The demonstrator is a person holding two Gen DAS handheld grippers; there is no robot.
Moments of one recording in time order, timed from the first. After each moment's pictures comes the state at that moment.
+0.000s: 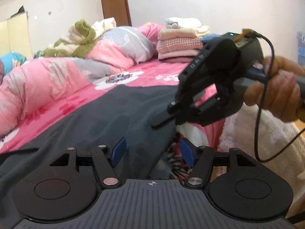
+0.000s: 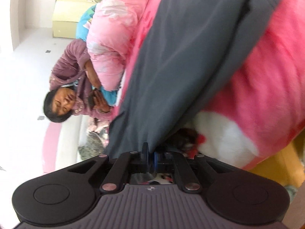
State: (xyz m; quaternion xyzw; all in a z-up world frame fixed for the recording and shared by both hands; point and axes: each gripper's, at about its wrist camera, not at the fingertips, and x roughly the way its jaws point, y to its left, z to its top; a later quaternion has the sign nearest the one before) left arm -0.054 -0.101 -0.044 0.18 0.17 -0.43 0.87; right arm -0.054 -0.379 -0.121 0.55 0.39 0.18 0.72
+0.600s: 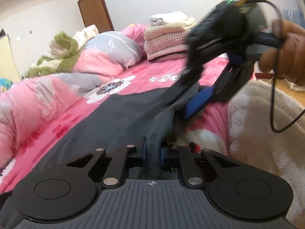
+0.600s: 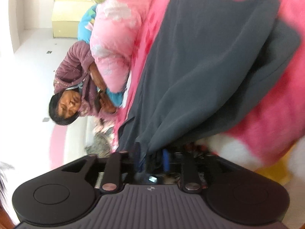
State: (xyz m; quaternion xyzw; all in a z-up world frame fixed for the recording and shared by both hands) left arm -0.021 -0.128 -0.049 0.24 0.15 -0.46 0.84; right arm -0.036 -0.400 -0.093 0.54 0.40 0.17 0.73
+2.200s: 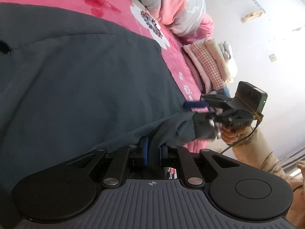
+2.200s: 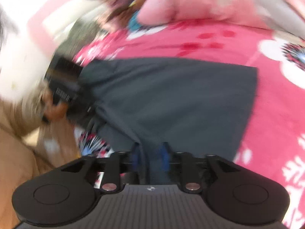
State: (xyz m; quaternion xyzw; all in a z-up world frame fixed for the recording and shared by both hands) left arm 0.155 -0.066 -0.091 -0.24 0.51 -0.46 0.68; right arm 0.086 -0.437 -0.040 0.03 0.46 0.38 0.80
